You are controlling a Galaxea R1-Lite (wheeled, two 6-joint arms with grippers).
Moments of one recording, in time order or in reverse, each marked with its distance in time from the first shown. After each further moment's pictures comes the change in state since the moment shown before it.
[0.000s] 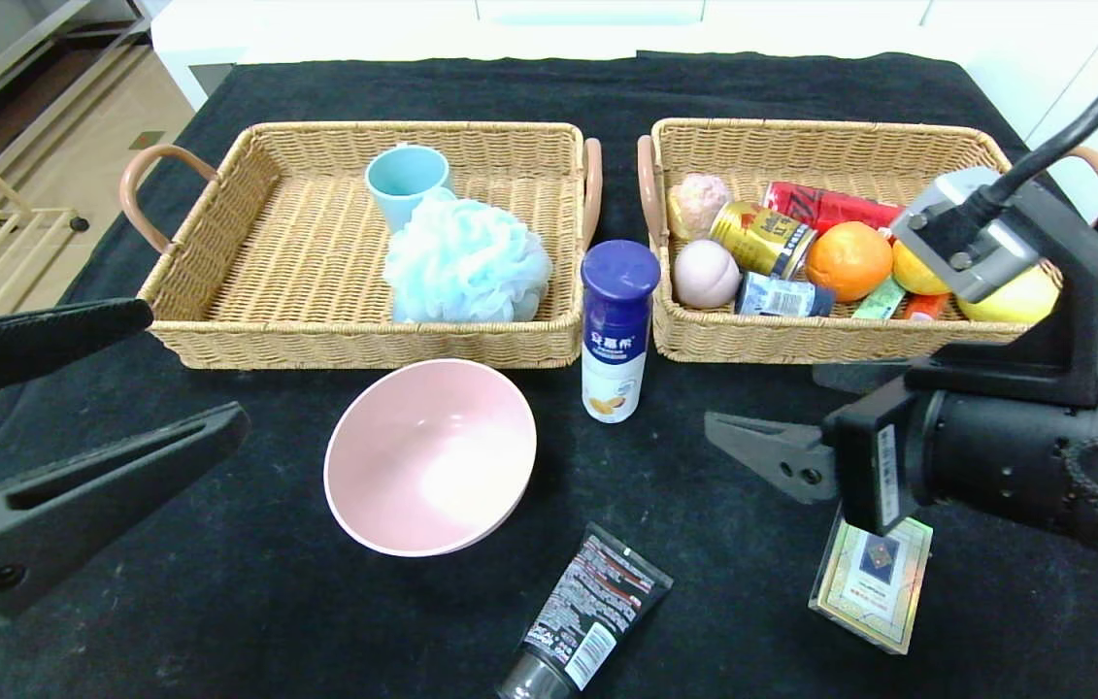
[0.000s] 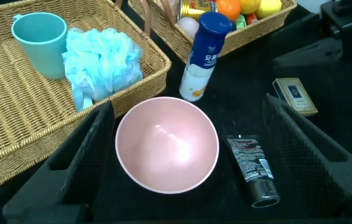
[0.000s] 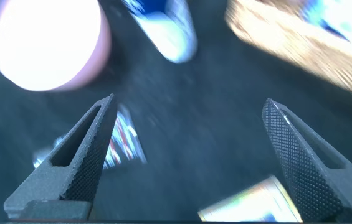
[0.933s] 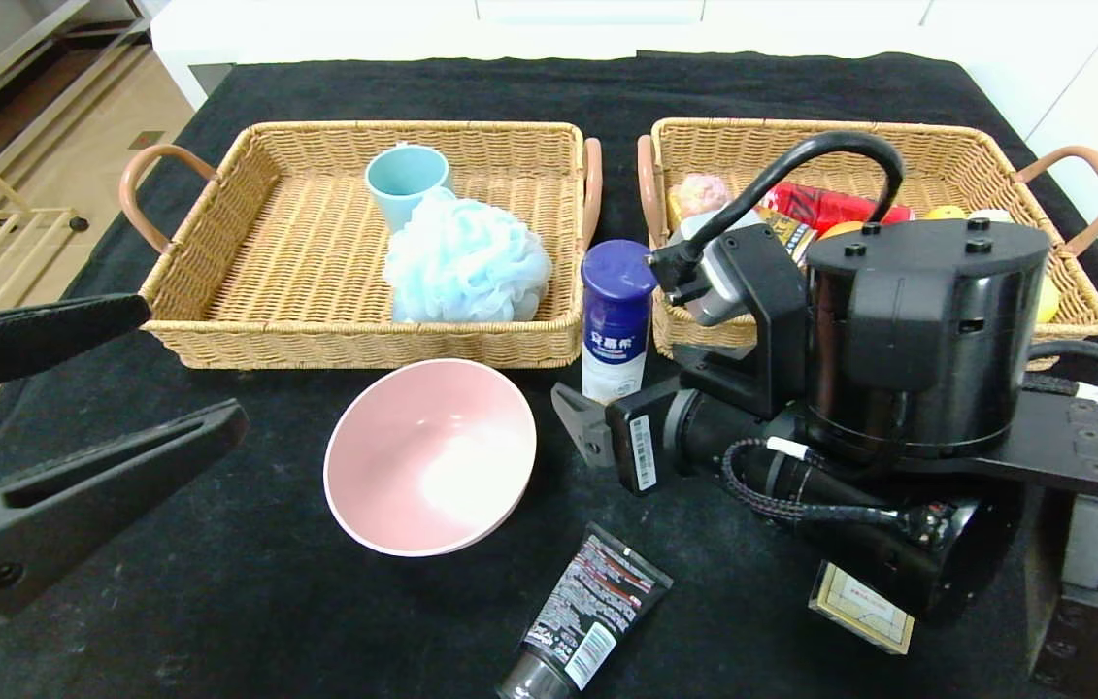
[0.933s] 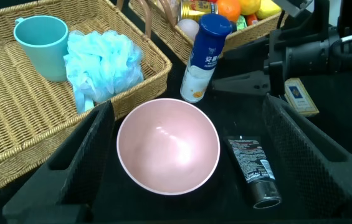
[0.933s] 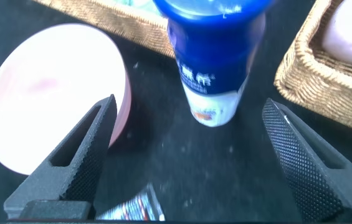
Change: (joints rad) left arm 0.000 -0.002 -0.001 -0.003 0.000 0.008; right arm 0.111 0.297 -0.078 -0.359 -0.188 -0.040
